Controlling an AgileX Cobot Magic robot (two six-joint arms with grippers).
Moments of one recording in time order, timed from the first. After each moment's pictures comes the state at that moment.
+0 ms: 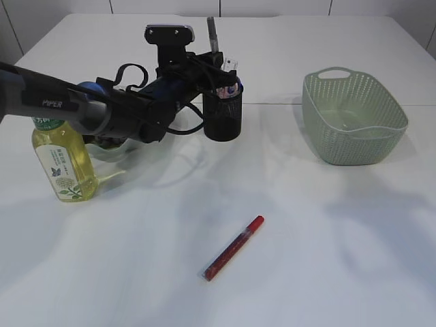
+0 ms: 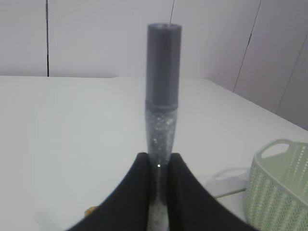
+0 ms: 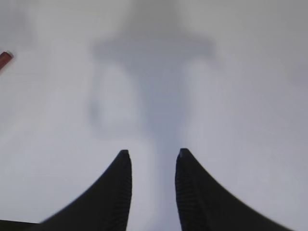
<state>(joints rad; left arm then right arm) -0.51 2.38 -1.63 -0.05 -0.67 -0.14 0.19 1.30 -1.22 -0.11 1.24 0.09</state>
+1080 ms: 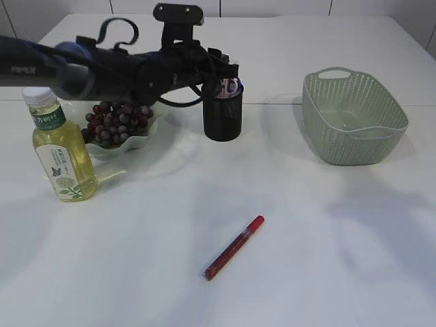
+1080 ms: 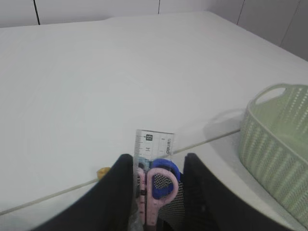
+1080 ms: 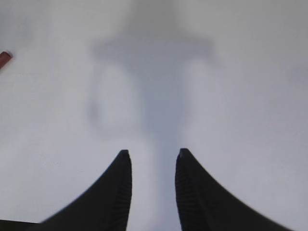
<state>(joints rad) -0.51 2.28 -1.69 0.03 -0.24 -0.14 0.19 1.30 -1.22 -0.11 1.24 0.09</state>
